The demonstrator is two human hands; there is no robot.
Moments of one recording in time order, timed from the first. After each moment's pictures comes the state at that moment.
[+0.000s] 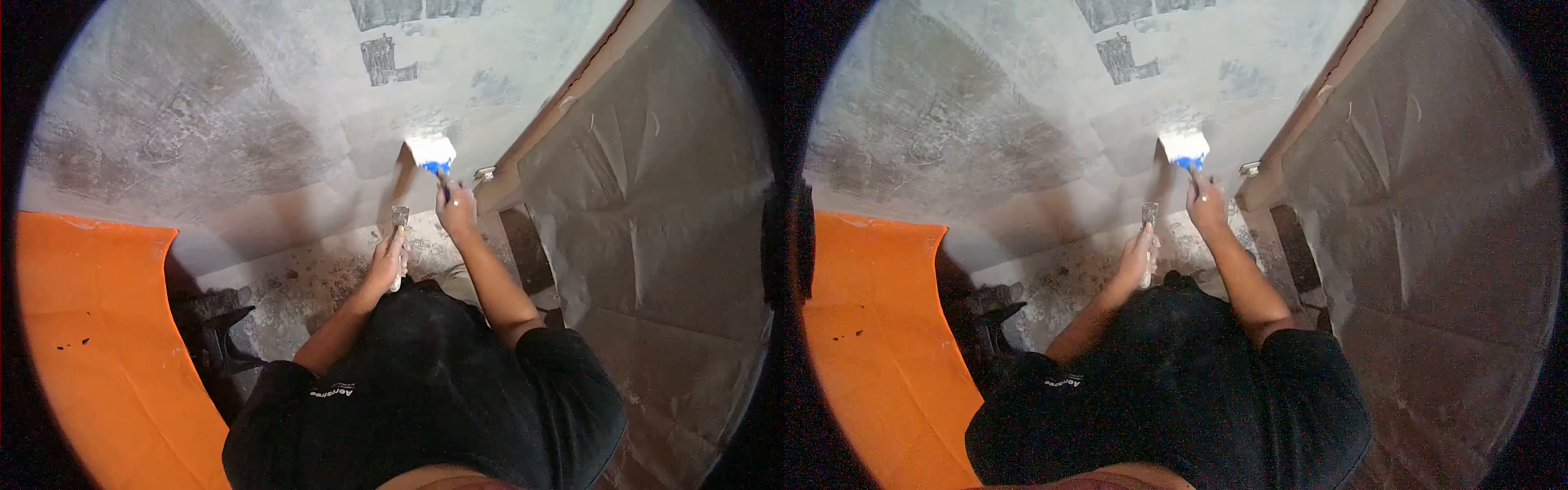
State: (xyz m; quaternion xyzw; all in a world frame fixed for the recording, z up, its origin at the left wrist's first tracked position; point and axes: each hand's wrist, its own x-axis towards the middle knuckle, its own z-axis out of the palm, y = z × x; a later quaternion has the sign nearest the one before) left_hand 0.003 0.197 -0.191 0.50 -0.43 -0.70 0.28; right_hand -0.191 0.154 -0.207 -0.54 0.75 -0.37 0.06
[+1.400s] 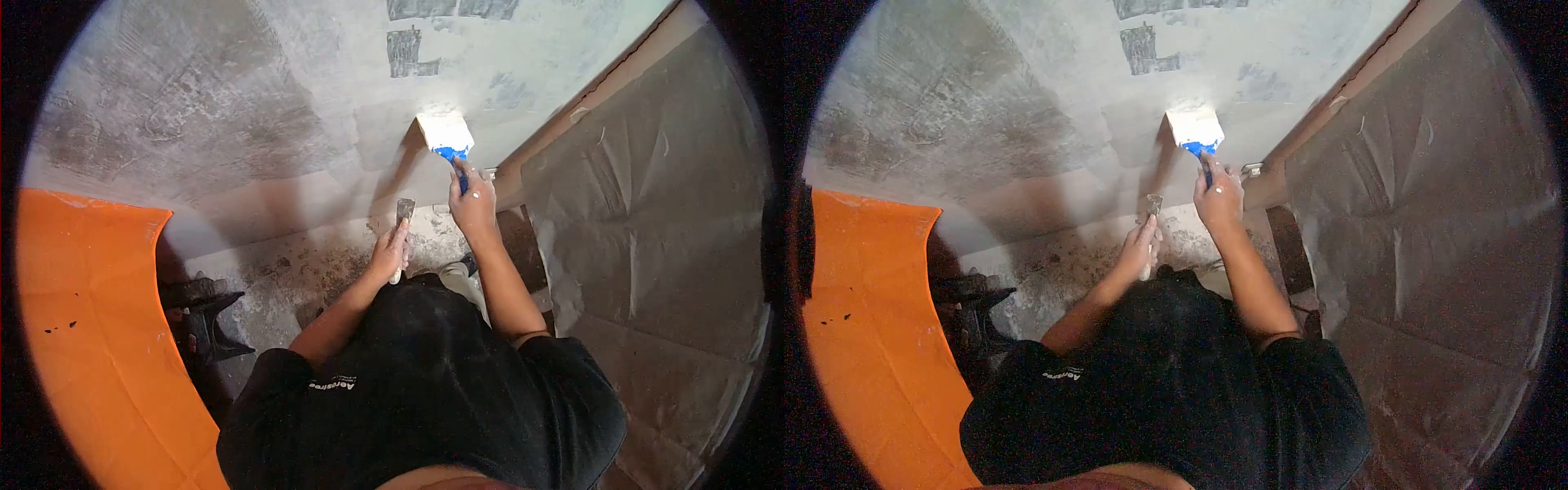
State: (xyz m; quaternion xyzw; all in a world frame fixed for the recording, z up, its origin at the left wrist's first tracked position) left_hand 0.004 0.189 -0.191 0.50 -0.42 -0.70 0.28; right_hand -0.189 0.157 -0.126 -0.55 0.74 -0.38 0.05
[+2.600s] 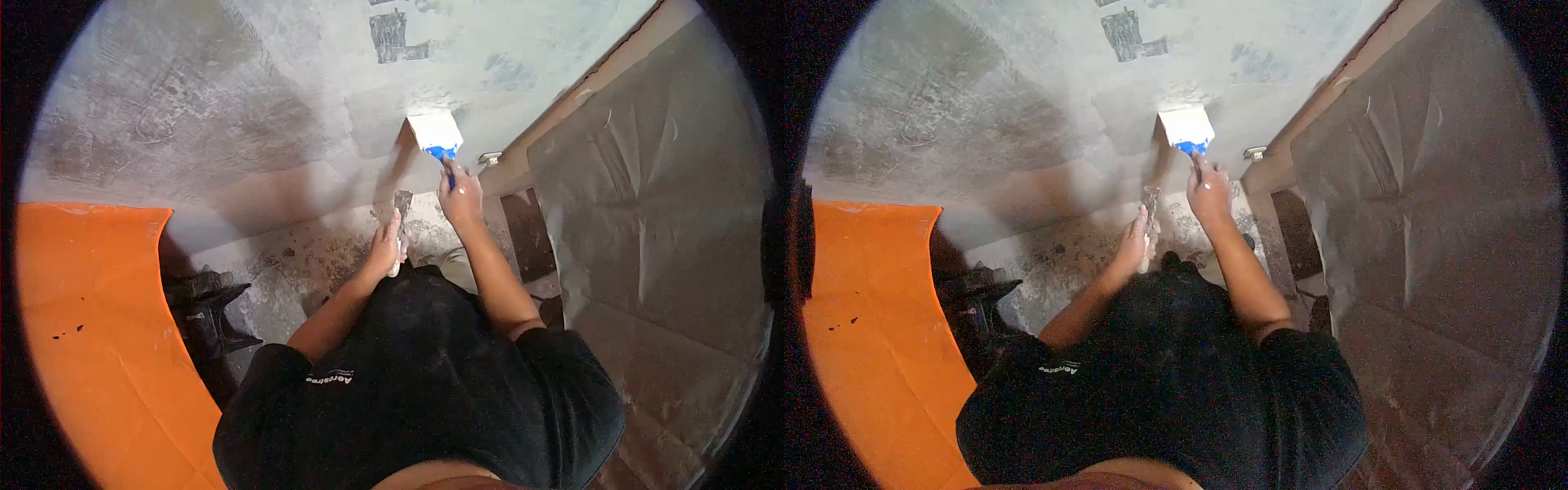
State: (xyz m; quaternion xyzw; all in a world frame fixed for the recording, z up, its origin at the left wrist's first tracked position) left_hand 0.007 0.193 -0.208 0.52 -0.41 -0.70 0.26; right_hand -0.185 0.158 -0.193 -0.57 0.73 -0.38 0.04
